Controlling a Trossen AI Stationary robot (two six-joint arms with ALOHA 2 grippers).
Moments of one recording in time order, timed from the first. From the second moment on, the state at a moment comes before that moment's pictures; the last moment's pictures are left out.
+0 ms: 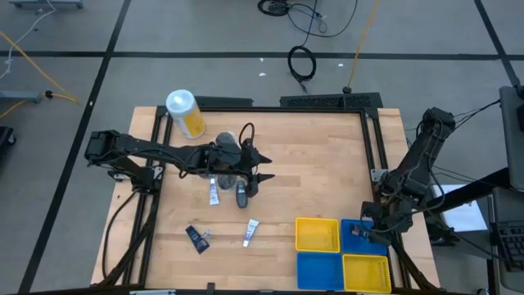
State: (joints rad) left arm -0.03 1.50 1.06 0.08 -0.11 -0.09; right arm 1.06 0.71 0.45 -0.65 -0.06 1.63
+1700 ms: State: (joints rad) left arm -0.02 1.50 1.06 -0.25 -0.15 -0.21; right arm 0.52 0.66 0.45 0.01 0.27 0.40
